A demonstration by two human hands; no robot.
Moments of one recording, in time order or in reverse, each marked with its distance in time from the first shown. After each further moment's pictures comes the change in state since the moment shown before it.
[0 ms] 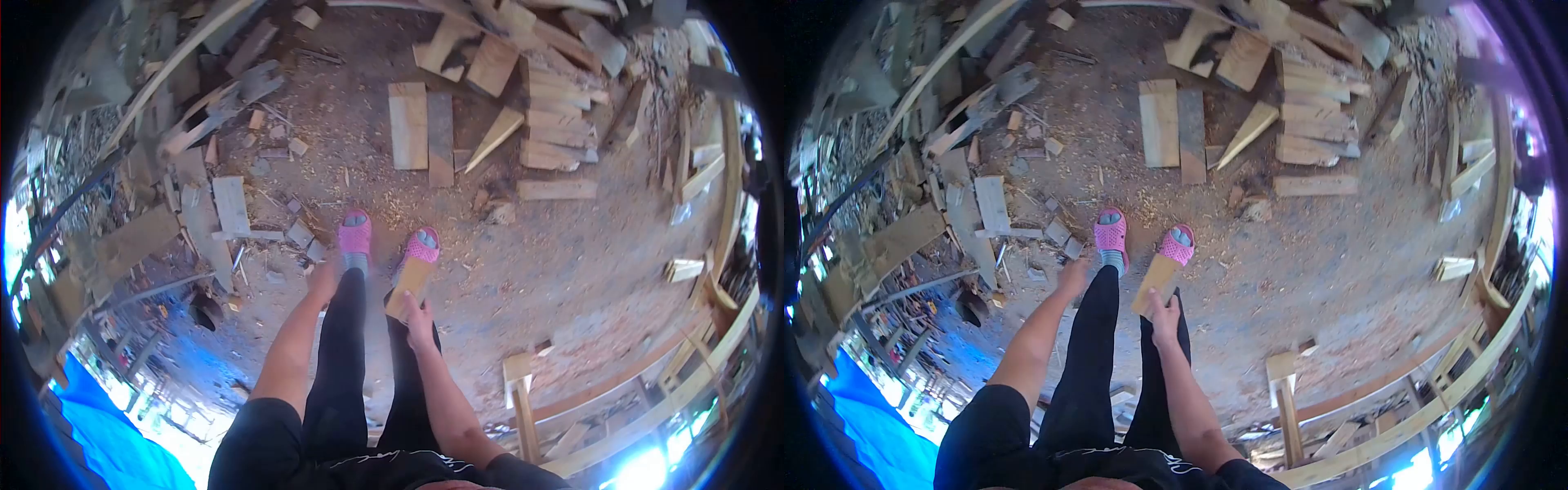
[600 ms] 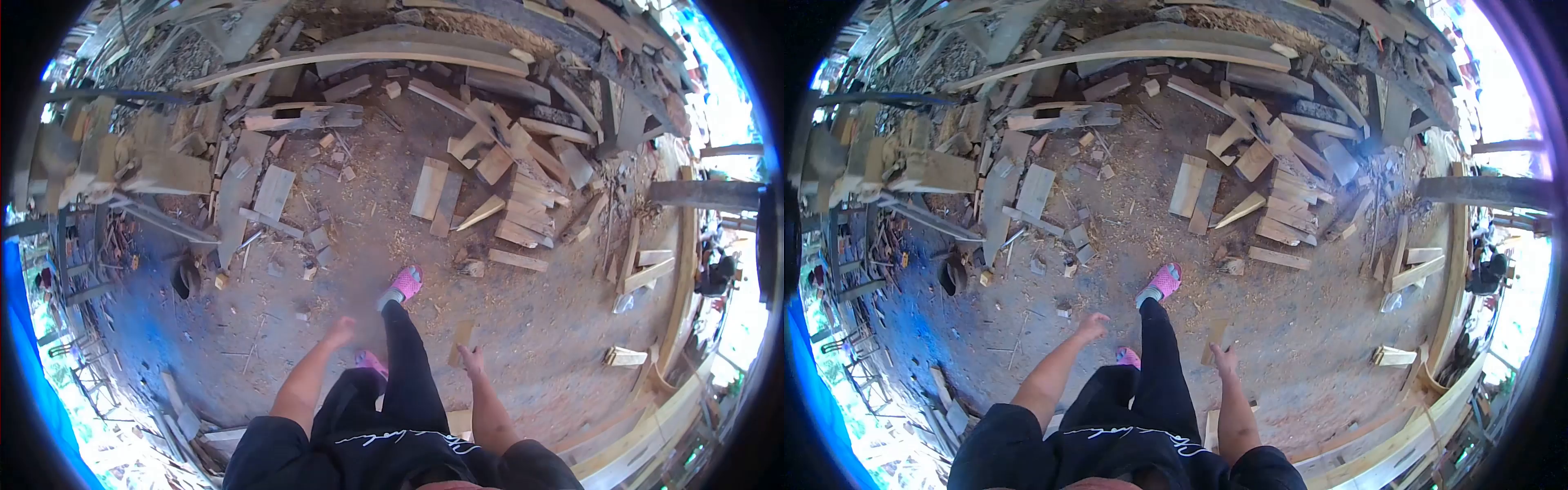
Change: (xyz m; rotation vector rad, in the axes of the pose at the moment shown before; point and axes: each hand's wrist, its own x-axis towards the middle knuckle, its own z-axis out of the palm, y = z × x) left_hand -0.223 0.036 0.045 -1.037 -0.148 -0.244; right_hand -0.040 -0.075 -0.258 -1.038 0.227 -0.309
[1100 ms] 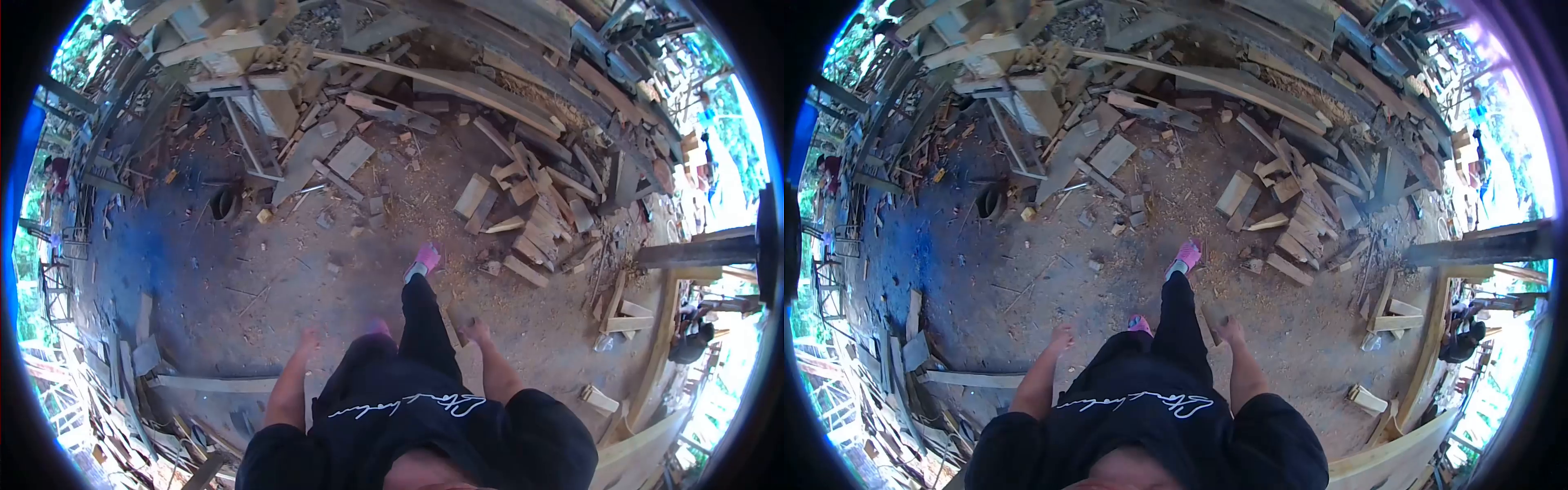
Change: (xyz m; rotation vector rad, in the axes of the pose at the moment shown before) left_hand -0.260 -0.324 -0.010 -0.688 0.384 -0.102; right_hand -0.152 0.000 -0.001 -0.869 -0.126 -0.543
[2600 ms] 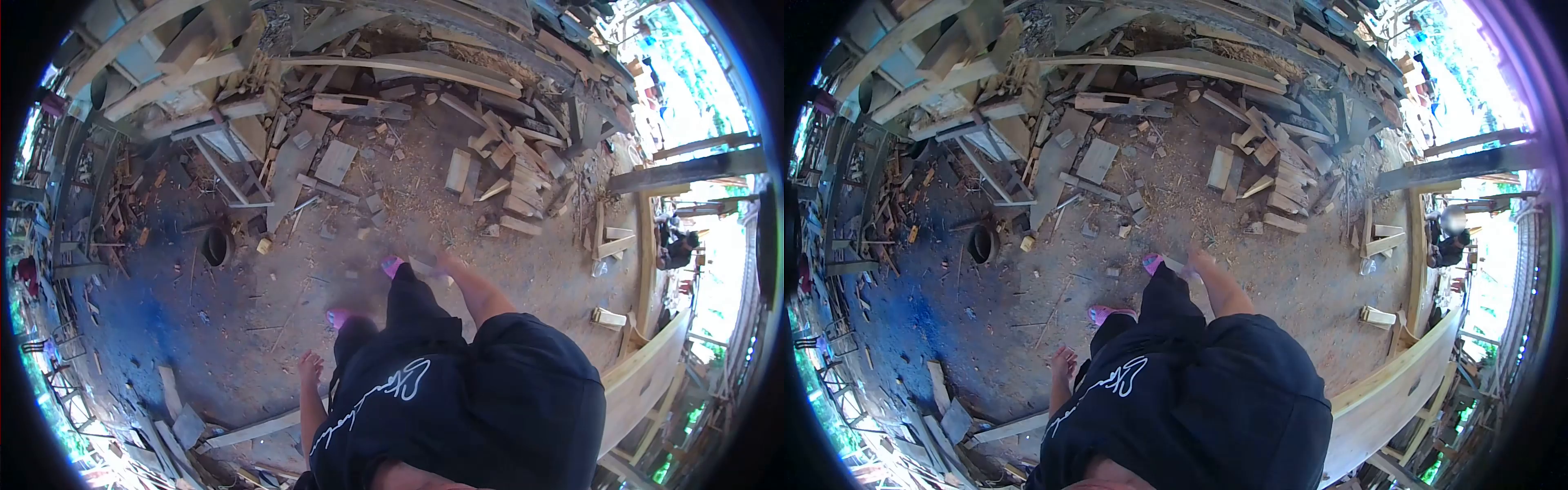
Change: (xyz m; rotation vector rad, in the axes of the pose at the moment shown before) left_hand 0.007 0.072 -0.223 -0.426 0.020 -0.197; right_hand 0.010 -0.337 -0.018 -0.253 -0.028 -0.148
